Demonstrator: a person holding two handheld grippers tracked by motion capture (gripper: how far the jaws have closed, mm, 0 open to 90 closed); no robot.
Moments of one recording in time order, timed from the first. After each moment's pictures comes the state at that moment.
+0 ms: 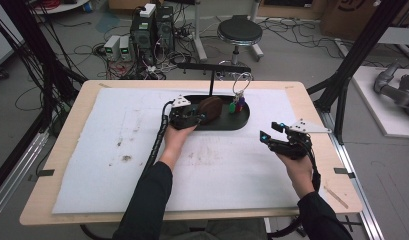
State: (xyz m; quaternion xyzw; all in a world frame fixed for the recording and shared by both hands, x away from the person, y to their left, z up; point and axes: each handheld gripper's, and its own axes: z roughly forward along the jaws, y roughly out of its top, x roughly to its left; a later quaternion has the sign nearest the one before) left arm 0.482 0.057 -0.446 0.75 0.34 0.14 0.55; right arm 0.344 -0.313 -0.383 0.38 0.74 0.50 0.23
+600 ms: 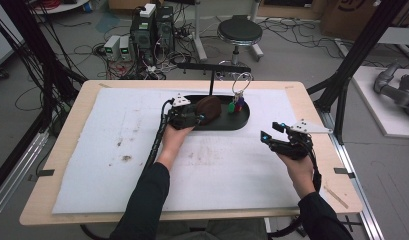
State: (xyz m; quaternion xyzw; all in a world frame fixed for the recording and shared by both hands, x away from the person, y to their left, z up) left arm 0.477 0.062 -0.432 0.76 0.36 0.19 0.51; right arm 0.343 -0.315 -0.383 0.38 0.74 0.50 0.24
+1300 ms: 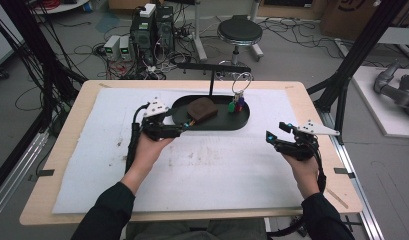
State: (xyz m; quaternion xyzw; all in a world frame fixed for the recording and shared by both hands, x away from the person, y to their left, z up) left arm 0.386 0.121 -0.375 0.75 0.31 0.19 0.55; right arm 0.340 -0.330 -0.384 0.39 0.73 0.51 0.24
